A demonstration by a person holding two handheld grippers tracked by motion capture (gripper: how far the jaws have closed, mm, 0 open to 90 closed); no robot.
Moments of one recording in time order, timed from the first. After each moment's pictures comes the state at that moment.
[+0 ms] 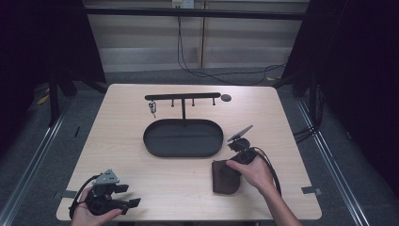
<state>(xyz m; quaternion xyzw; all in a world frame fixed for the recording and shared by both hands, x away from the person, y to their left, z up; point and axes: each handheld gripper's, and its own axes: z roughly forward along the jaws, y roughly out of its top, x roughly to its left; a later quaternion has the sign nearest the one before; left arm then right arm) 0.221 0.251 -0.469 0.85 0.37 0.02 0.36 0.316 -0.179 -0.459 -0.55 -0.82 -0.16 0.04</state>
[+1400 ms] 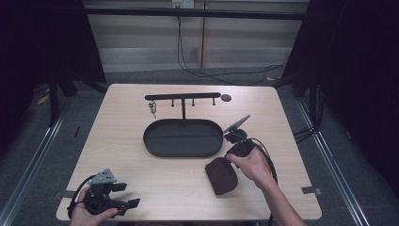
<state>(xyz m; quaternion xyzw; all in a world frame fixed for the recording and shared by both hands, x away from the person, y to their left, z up) 0.221 0.256 -0.467 0.85 0.36 0.00 0.38 0.320 -0.163 -0.416 -0.54 -0.82 -0.17 0.04</state>
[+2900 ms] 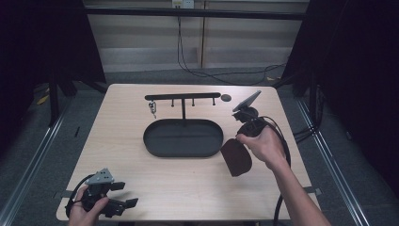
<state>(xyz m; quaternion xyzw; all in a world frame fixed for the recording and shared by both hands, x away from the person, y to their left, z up) 0.224 0.262 -0.469 0.85 0.36 0.01 0.39 0.338 -0.178 -0.344 -0.56 -0.81 -0.13 -0.03</state>
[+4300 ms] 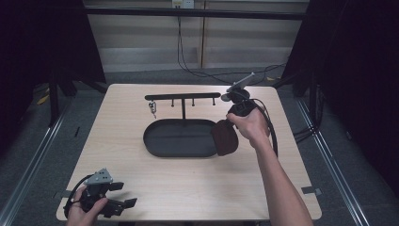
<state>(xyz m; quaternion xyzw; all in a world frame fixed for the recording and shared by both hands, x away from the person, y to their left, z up) 0.223 0.264 -0.468 0.85 0.37 0.02 0.38 0.395 -0.166 -0.338 -0.60 -0.78 -0.18 -0.02</state>
